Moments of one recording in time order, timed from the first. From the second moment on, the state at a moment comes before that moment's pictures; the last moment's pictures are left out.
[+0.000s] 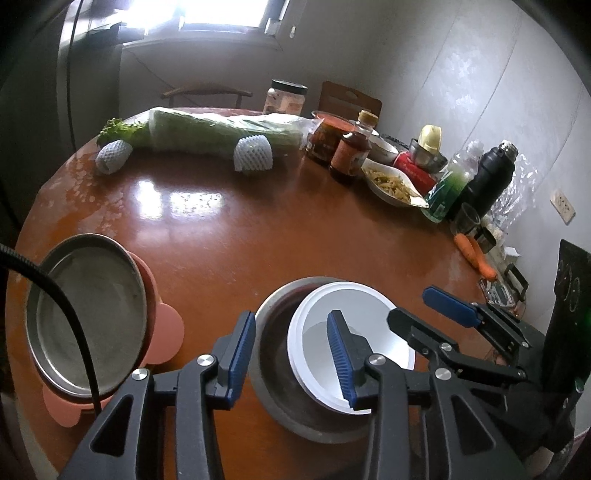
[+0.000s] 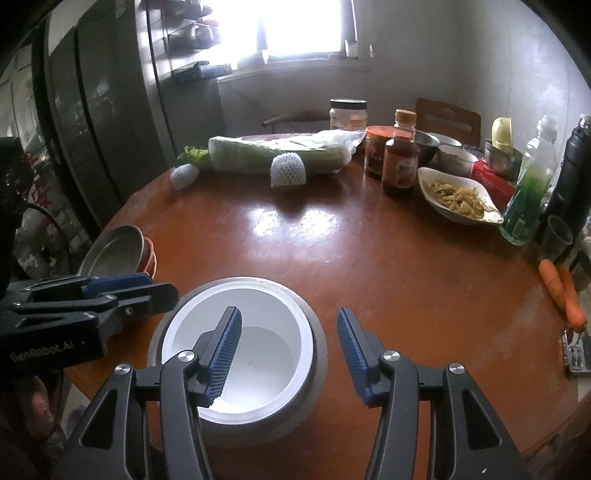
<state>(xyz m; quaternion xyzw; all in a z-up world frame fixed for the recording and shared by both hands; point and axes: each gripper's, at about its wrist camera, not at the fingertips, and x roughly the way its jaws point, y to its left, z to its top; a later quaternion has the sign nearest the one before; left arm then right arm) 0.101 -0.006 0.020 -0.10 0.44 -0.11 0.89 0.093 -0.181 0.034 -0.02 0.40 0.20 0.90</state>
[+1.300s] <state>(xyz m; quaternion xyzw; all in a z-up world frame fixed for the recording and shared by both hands) 0.125 -0.012 -0.031 -0.12 0.51 -0.10 0.85 0.106 -0.189 -0.010 0.01 0.47 0.20 0.86</state>
